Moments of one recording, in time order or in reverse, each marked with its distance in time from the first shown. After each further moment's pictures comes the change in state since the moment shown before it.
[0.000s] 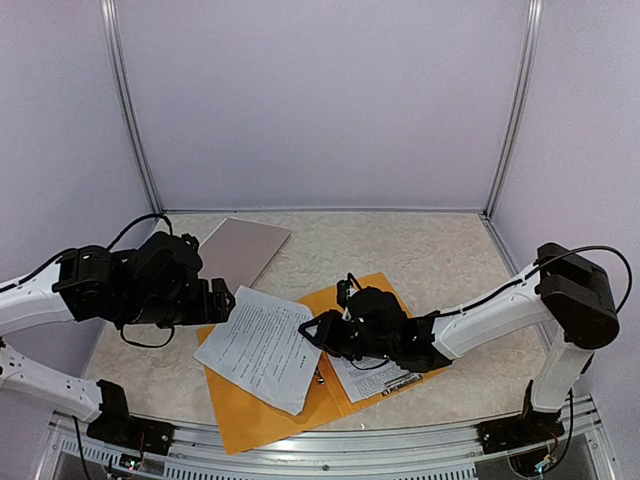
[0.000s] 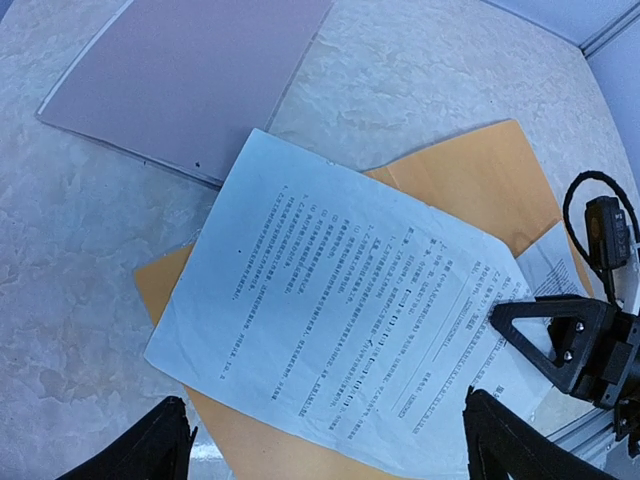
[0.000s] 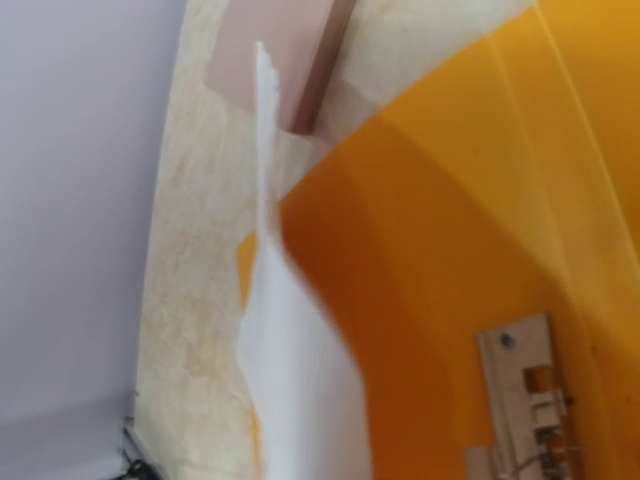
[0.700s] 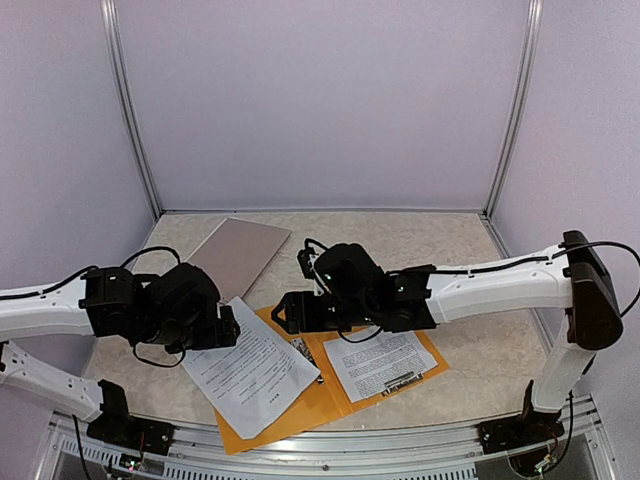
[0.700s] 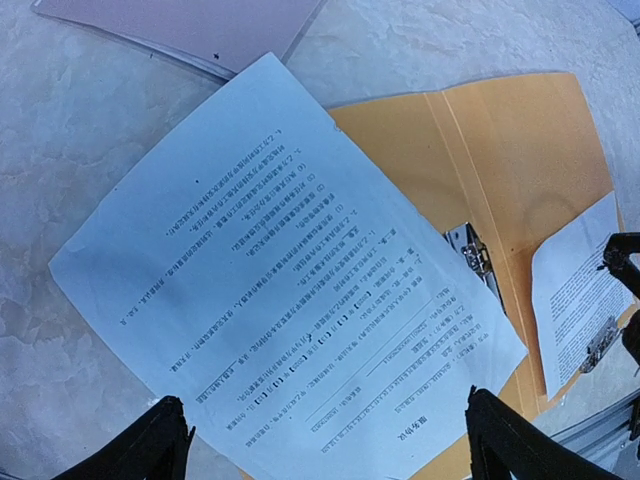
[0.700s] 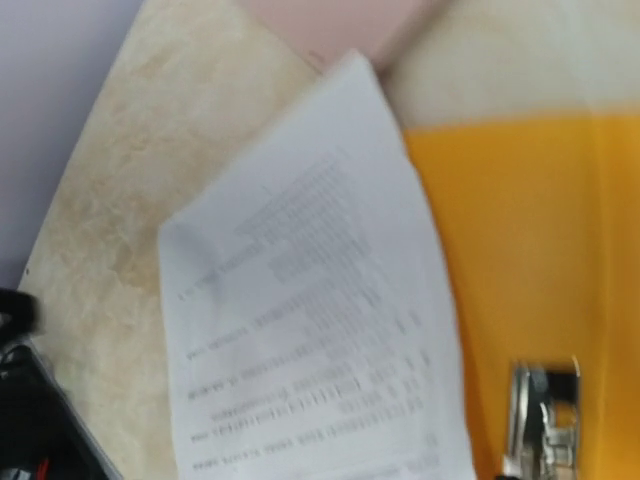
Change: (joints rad) left arm -0.018 0.037 -0.140 0.033 0.070 -0.150; right arm 0.013 -0.026 0.340 -0.550 -0.048 -0.397
